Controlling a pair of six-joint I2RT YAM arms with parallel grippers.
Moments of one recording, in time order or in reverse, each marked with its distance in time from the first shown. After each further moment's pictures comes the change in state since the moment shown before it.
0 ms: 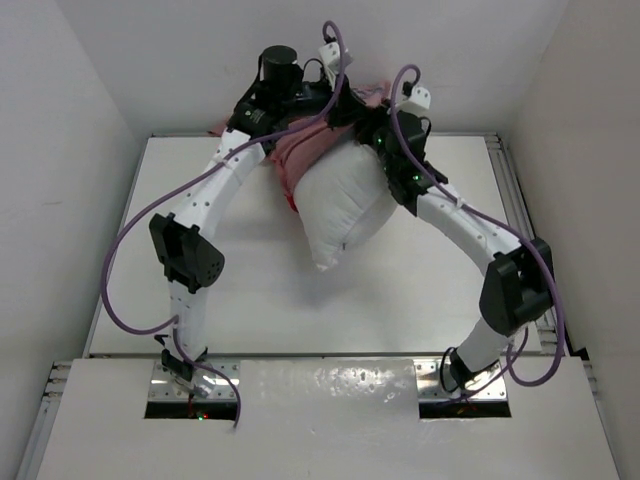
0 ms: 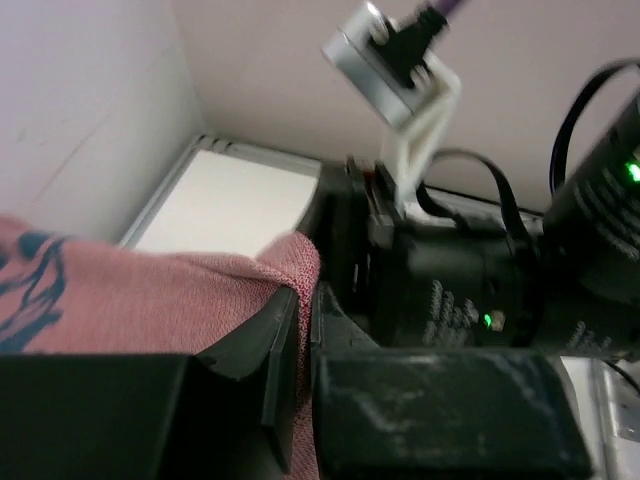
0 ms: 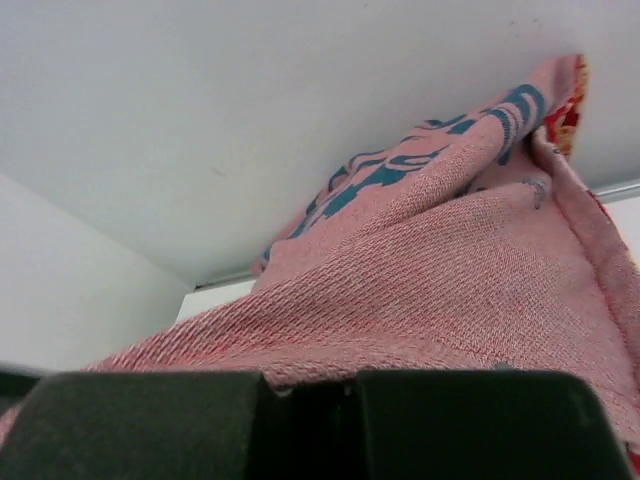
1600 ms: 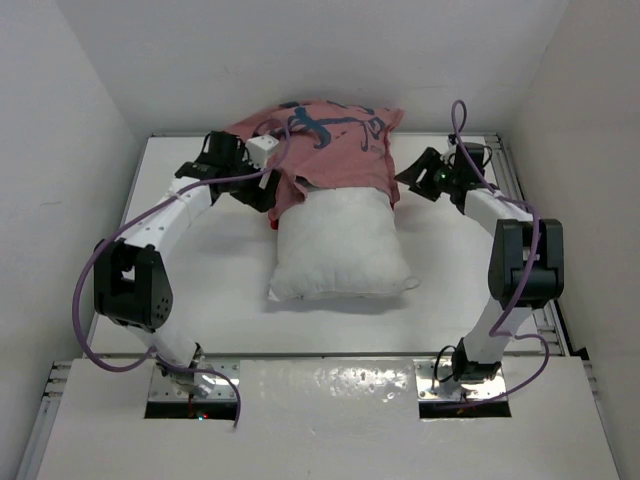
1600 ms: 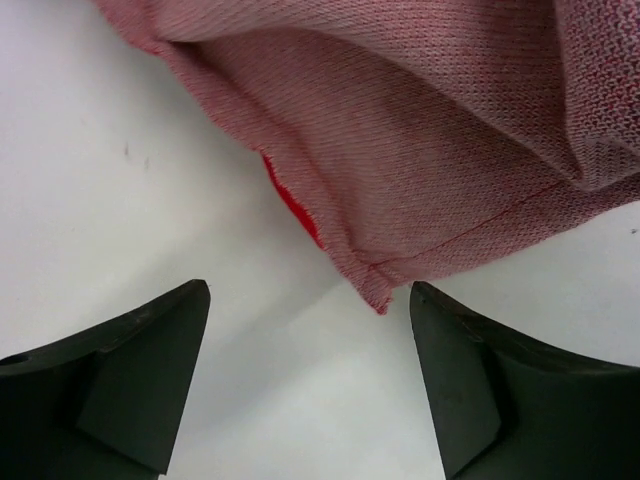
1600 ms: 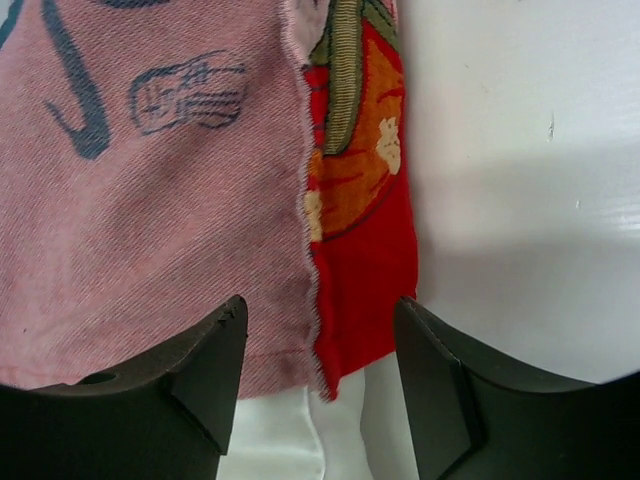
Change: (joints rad) left arm 0.251 -0.425 -0.933 -0.225 -0.549 0.292; right arm -0.497 0.127 -0.185 -0.286 -0.766 0.022
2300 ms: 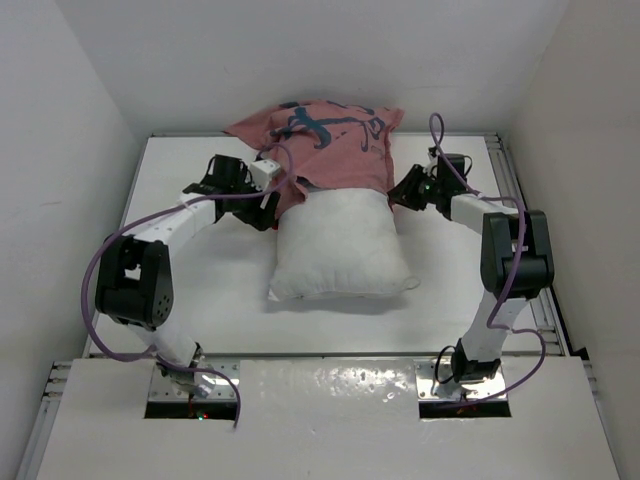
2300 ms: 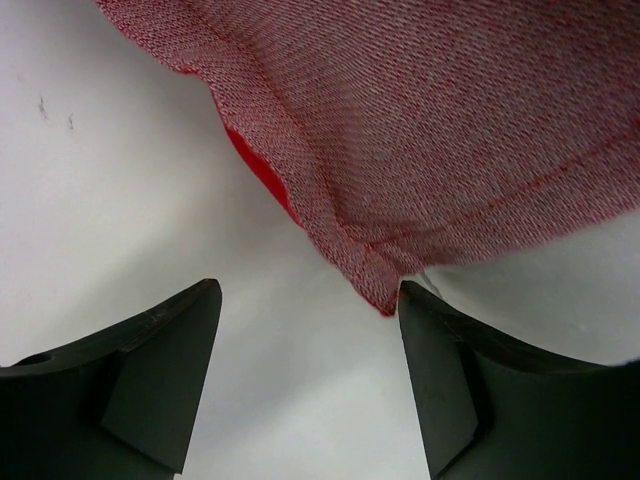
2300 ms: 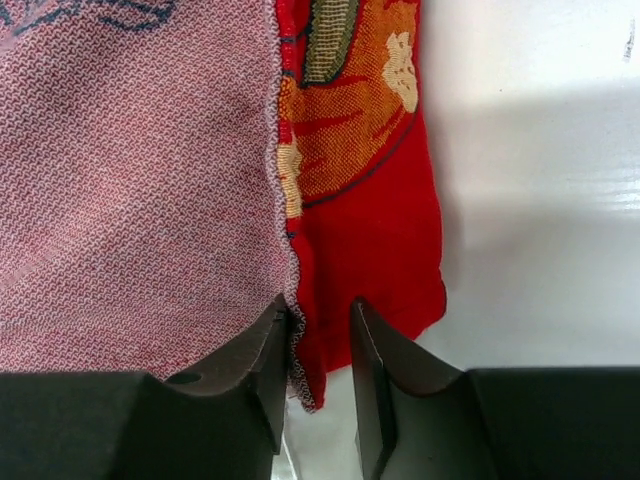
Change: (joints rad) left arm 0.027 0.004 -0.211 0.148 0.041 0.029; right arm 0.070 0.086 -0.046 0.049 -0.002 -0.009
